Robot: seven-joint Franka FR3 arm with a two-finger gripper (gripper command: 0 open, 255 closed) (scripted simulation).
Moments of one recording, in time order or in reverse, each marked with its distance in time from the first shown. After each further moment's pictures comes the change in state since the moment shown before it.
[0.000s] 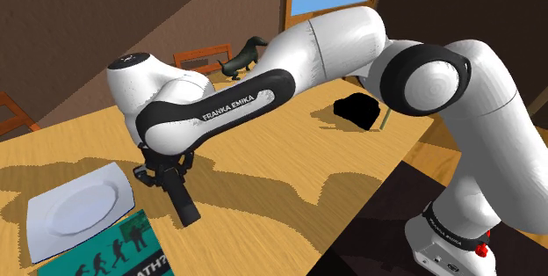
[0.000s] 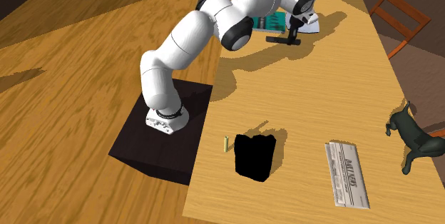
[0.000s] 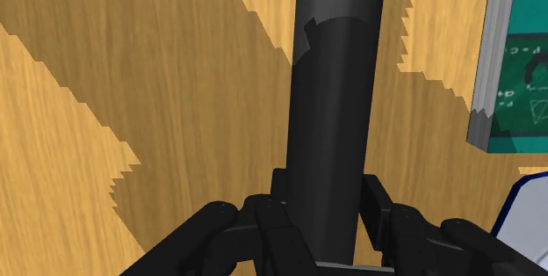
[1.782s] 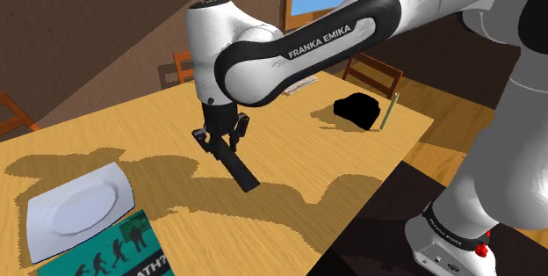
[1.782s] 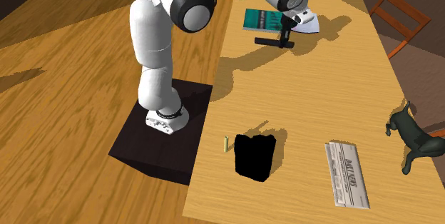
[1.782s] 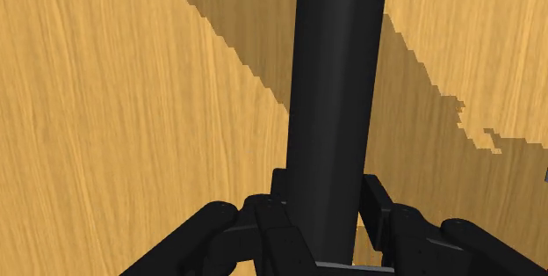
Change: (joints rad) arm -0.234 -0.552 0.050 -0.616 0.192 0.093 -0.158
